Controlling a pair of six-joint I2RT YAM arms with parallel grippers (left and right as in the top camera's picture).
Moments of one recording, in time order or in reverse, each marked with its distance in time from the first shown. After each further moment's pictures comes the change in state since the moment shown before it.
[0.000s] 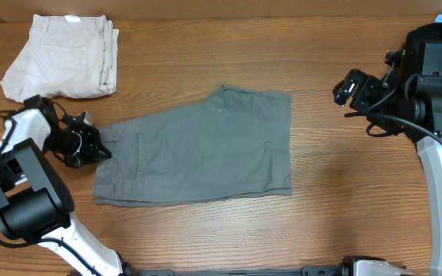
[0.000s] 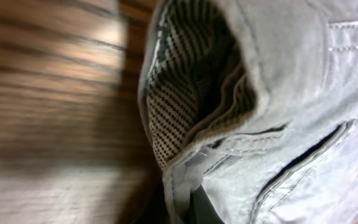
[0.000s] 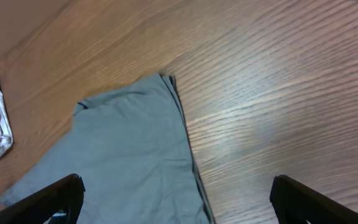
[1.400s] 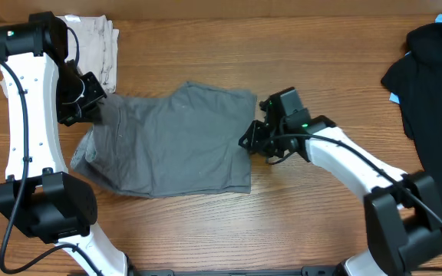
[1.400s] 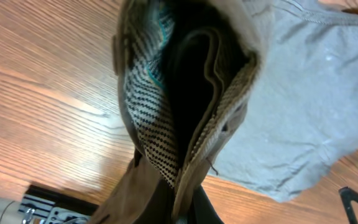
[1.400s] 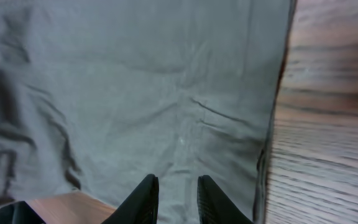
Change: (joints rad) left arm -0.281 -0.084 0.702 -0.673 -0.319 -0.513; right arm 0.473 0.325 -0.480 0.722 -0.273 0.236
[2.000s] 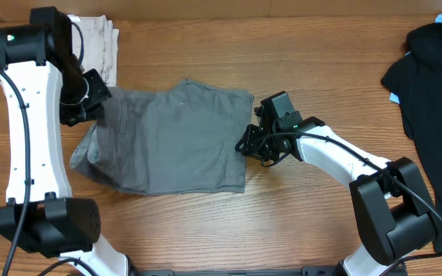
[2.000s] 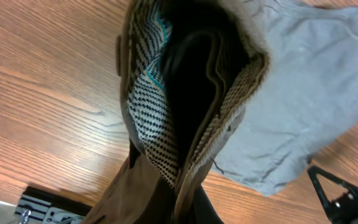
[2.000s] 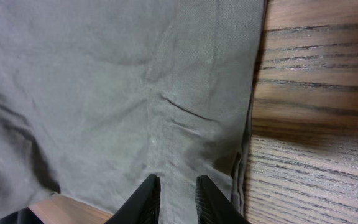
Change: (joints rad) left arm -0.068 -0.106 0.000 0.000 -0.014 -0.043; right arm 0.015 0.068 0.000 0.028 -0.008 0.027
